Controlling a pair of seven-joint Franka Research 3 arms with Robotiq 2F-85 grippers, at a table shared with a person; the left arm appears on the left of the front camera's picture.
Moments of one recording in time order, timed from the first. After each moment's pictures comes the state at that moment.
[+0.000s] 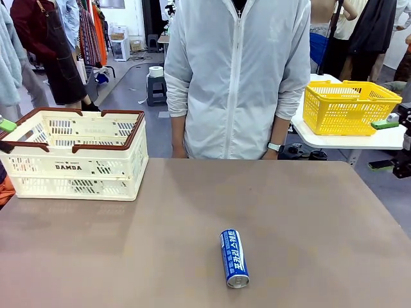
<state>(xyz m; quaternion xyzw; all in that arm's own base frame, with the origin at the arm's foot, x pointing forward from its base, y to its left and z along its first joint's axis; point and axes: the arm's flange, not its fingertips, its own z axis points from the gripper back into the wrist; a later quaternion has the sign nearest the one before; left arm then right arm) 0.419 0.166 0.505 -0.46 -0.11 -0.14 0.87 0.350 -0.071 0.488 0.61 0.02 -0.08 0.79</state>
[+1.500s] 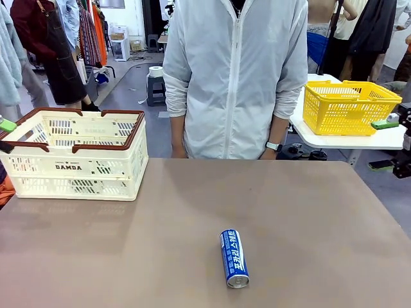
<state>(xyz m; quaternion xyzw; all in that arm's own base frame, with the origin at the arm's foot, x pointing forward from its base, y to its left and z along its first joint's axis) 0.419 0.166 0.505 -0.46 -0.11 -0.14 0.87 0.350 -0.071 0.488 0.61 0.02 -0.08 0.79</state>
